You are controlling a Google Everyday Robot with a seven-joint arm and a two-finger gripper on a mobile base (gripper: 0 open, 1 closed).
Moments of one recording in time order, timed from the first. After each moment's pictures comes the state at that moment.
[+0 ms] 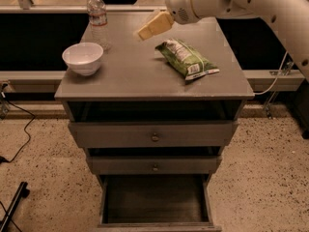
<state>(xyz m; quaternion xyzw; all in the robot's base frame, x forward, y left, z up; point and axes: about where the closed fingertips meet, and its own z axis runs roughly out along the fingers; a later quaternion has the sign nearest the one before) 0.703 0.008 1.015 -0.53 0.63 0.15 0.55</state>
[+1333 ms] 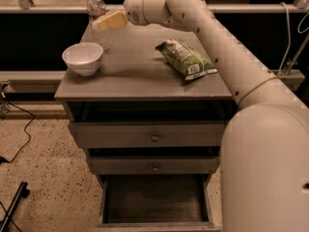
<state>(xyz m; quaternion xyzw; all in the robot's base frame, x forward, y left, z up) 0.810 0.128 0.988 -0.46 0.60 0.25 0.60</state>
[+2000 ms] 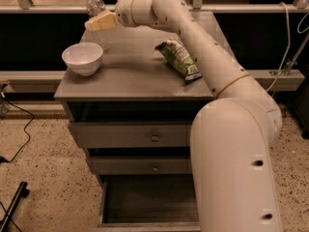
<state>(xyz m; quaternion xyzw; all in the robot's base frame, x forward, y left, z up) 0.851 0.159 0.966 -0.44 0.62 0.27 0.59</state>
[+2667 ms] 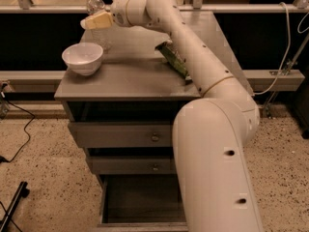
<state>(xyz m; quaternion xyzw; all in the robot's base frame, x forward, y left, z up) 0.873 0.178 0.958 -0.43 0.62 0.28 0.59</state>
